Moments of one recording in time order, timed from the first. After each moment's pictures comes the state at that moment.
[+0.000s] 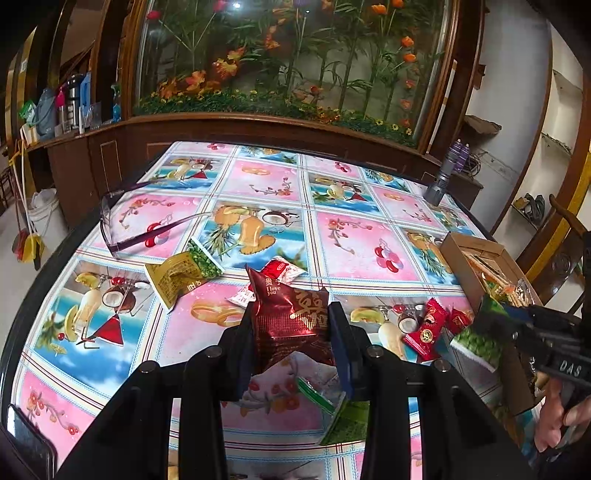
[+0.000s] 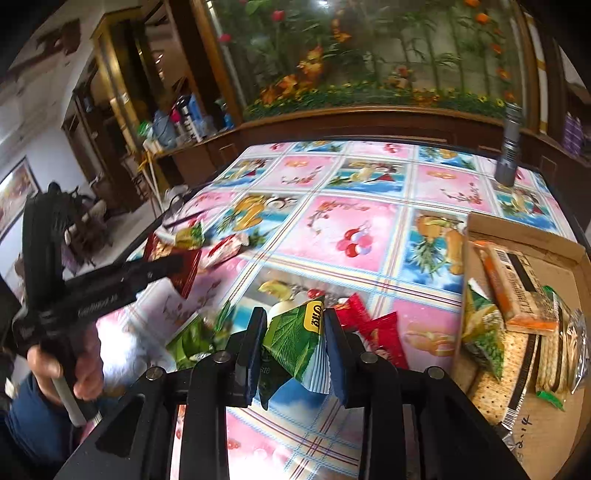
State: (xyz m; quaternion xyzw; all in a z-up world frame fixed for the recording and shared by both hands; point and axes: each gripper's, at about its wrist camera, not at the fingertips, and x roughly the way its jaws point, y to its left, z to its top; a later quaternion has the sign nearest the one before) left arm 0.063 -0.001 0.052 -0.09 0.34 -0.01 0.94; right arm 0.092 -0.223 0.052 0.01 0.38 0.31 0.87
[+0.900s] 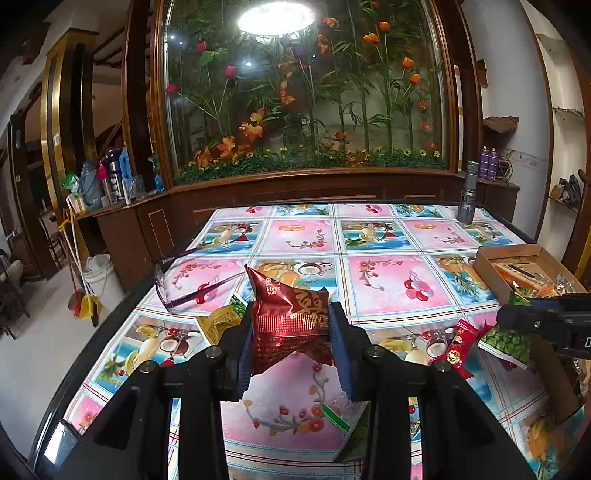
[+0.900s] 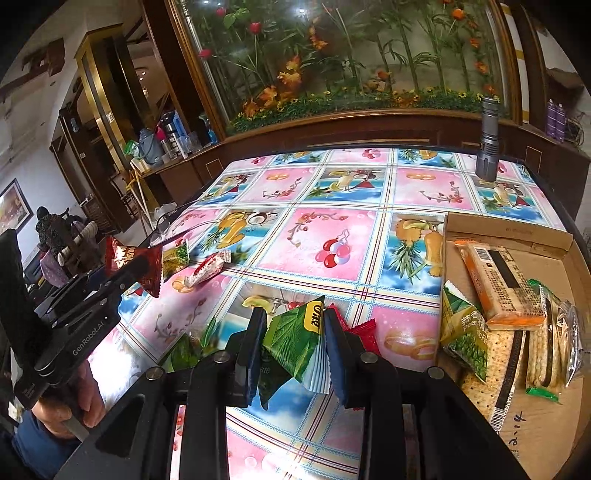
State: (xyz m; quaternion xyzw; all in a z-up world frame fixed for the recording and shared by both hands) left arm 0.040 -0.038 0.070 0.02 0.25 0.10 0.96; right arm 0.096 -0.236 0.054 0.03 0.37 0.29 0.88
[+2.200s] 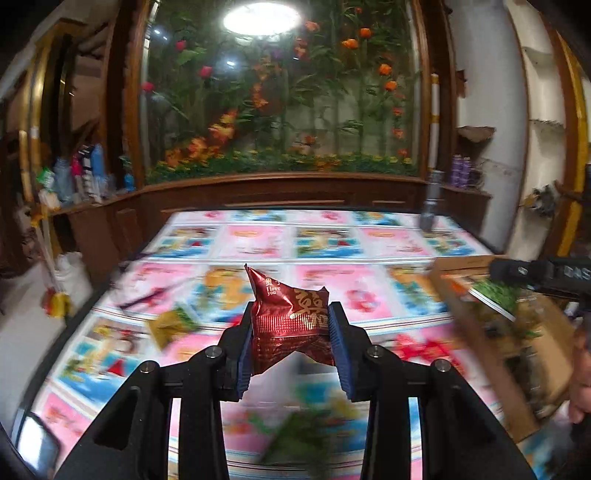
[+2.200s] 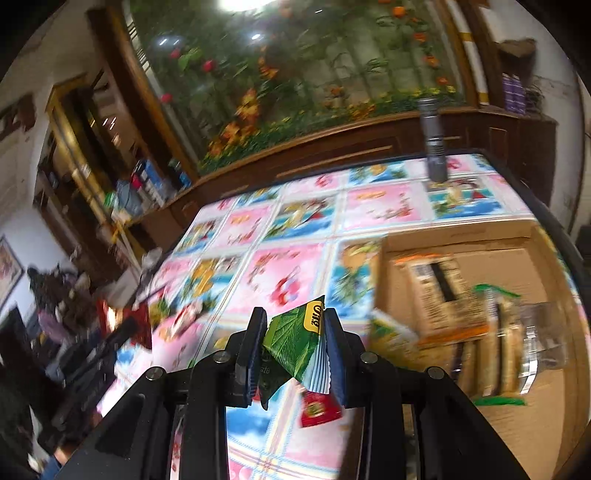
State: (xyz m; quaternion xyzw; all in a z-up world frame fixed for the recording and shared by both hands) left arm 0.047 -0.078 0.081 -0.02 0.25 0.02 0.97; right arm 0.115 -0.314 0.077 0.14 0.34 0.23 0.90
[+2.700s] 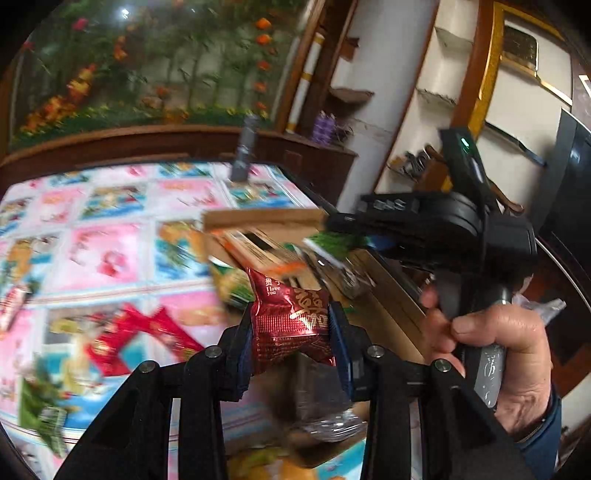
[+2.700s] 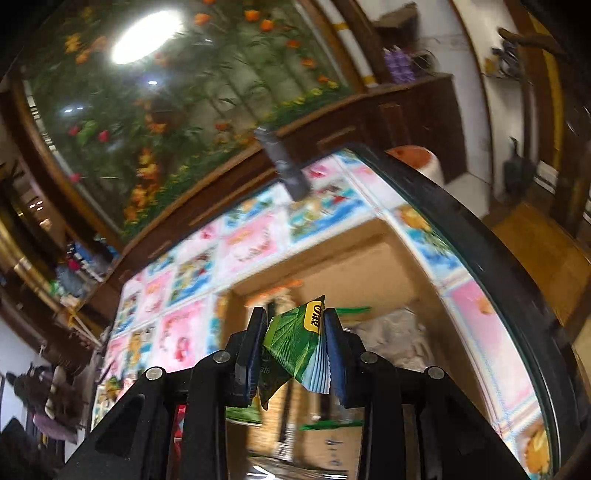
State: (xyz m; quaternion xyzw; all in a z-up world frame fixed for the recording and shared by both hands) left arm 0.062 -0.230 0.066 -0.06 0.33 -0.25 0.91; right arm 0.136 -0.429 0.068 0.24 0.38 0.06 0.89
